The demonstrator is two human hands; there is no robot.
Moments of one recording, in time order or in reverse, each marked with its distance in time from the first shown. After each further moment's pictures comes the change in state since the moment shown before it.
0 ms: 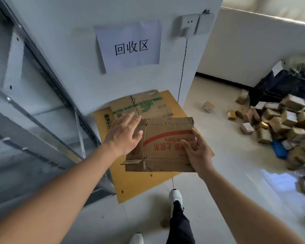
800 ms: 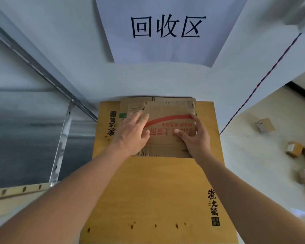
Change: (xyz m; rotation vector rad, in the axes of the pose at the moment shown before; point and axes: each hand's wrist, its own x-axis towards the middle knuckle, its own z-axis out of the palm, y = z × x) left_hand 0.210 -0.069 0.115 -0.076 -0.065 -0.458; right_hand 0.320 0.005 0.148 -0.173 -0.451 -0.045
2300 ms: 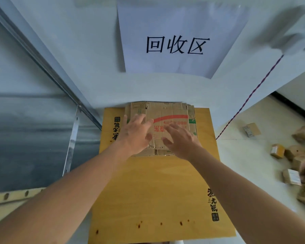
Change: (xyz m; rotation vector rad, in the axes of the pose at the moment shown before) left_hand -0.004 -0.012 -0.038 0.054 -0.009 0.104; right_hand -0.029 -0.087 0.029 -0.925 -0.401 -0.316
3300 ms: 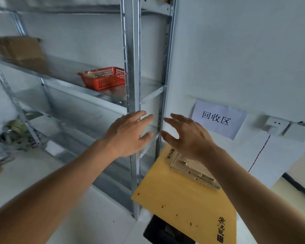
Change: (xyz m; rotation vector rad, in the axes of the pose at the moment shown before) left_hand -0.507 0.153 -0.207 0.213 0.629 -0.340; right_hand -0.417 -0.197 -0.148 -0.217 0.476 -0.773
